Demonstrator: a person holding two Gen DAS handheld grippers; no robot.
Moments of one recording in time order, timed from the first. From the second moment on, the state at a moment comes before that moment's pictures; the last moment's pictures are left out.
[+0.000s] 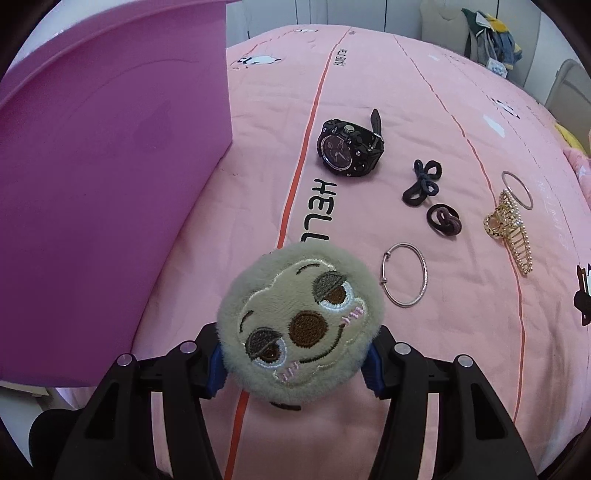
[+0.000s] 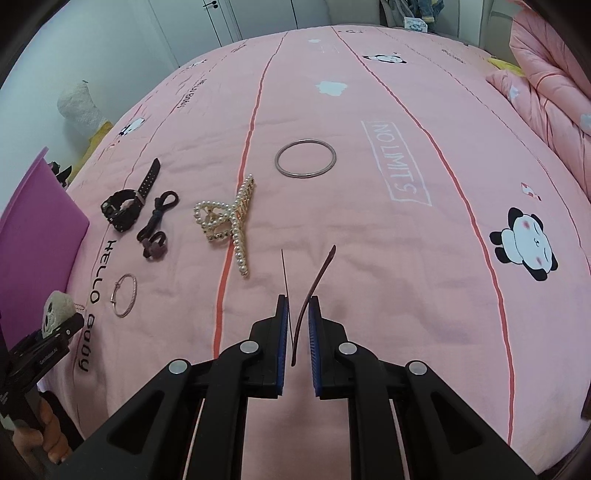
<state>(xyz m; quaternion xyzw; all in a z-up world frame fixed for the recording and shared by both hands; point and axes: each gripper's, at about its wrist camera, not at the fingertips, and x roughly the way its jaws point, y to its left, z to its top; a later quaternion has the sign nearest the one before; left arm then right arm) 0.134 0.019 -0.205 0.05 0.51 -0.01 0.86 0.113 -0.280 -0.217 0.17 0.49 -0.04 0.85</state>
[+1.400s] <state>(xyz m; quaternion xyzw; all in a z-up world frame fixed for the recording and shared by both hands) 0.040 0.087 0.017 0.00 0.36 -0.01 0.93 0.061 -0.148 -0.033 0.11 0.36 0.13 0.92</state>
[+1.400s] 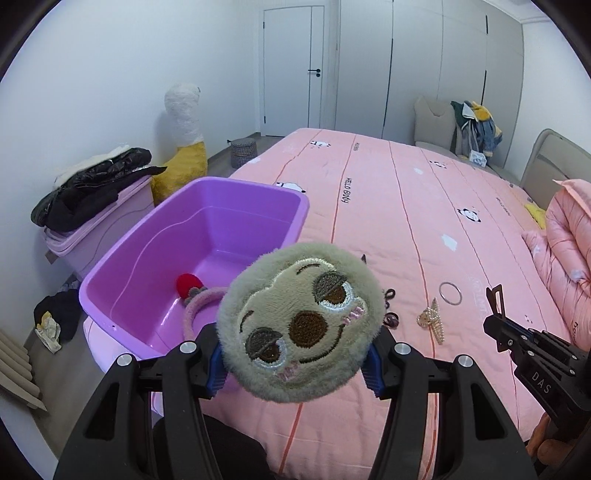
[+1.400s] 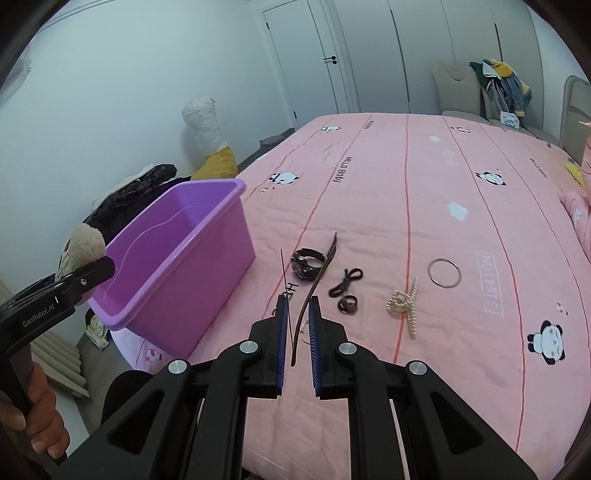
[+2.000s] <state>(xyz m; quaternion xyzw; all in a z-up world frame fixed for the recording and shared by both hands) 0.085 0.220 0.010 -0.04 0.38 0.11 0.92 0.170 0.016 -0.009 0.08 0.38 0.28 0.88</state>
